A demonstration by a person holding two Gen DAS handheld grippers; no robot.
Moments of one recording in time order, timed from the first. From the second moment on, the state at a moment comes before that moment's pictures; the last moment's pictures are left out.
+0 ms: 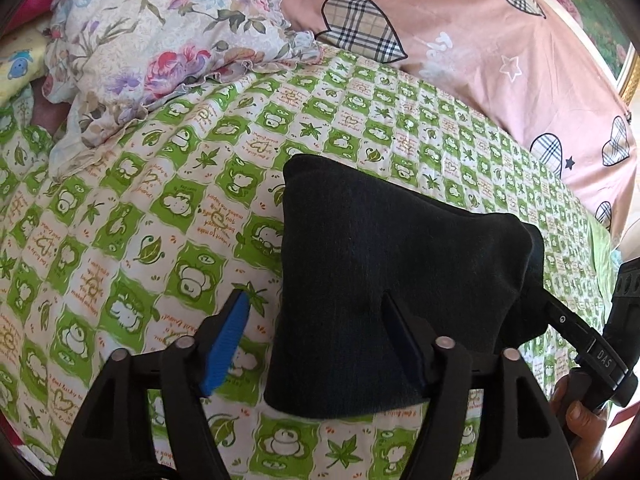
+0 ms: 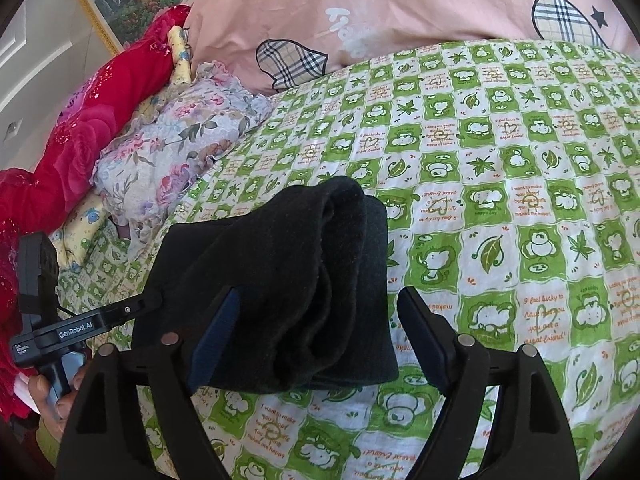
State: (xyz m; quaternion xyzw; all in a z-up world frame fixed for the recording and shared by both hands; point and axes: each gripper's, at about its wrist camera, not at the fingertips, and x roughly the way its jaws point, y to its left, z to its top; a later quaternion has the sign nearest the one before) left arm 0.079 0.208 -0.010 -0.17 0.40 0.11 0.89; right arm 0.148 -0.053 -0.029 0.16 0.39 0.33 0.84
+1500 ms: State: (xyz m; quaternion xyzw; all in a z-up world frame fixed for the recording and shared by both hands) left arm 0.000 0.153 -0.005 -0.06 0.37 0.14 0.92; right arm 0.048 -0.027 -0.017 -0.01 0.31 0.33 0.89
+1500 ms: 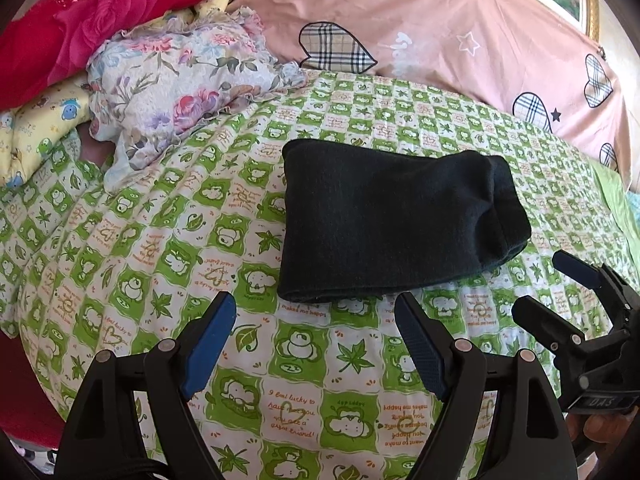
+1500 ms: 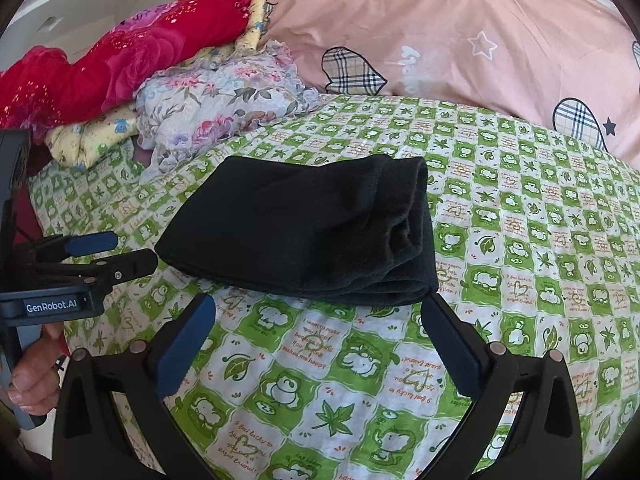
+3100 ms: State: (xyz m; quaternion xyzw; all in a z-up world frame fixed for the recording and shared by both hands) left arm 0.008 0.152 -0.027 -0.02 0.39 0.14 0.91; right arm 0.060 -0.015 -0.033 0.02 0.32 0.34 0.88
